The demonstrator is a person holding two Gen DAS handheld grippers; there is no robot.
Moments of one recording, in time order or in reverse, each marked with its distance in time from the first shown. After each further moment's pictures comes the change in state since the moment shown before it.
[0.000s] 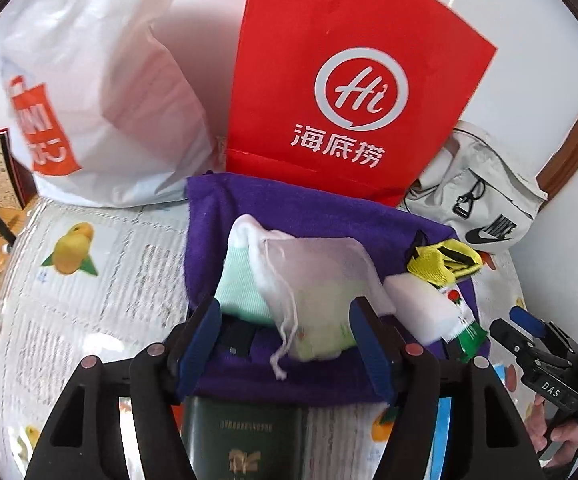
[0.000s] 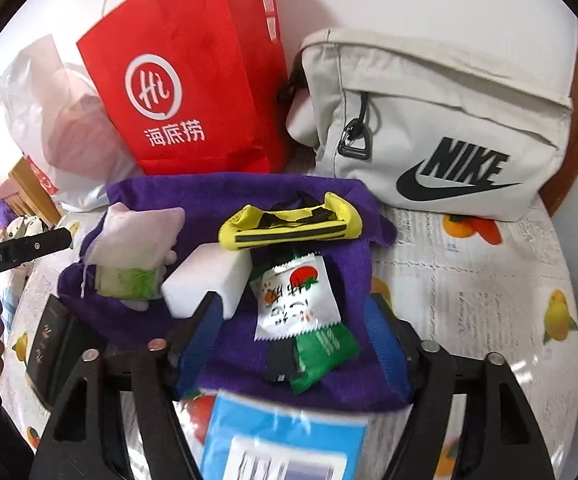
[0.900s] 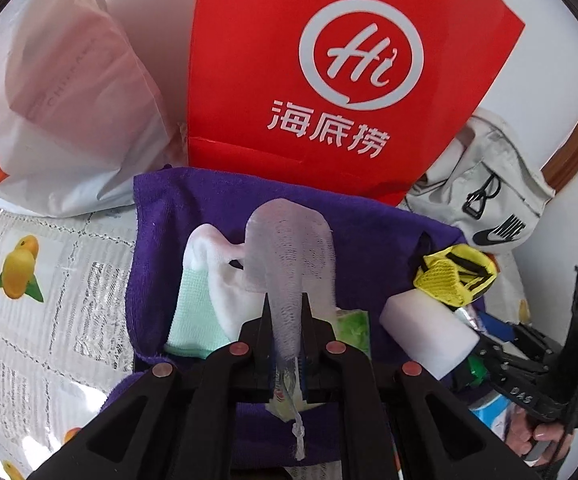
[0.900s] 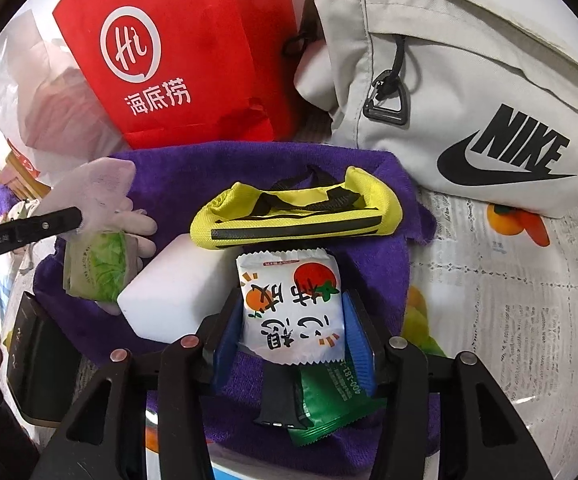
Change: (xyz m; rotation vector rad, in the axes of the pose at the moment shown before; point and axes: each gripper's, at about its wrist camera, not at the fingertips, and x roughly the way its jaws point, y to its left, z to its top) left arm 0.065 -0.011 0.021 0.023 0.050 -0.048; right arm 0.080 0.001 0.014 -0.028 0.106 0.070
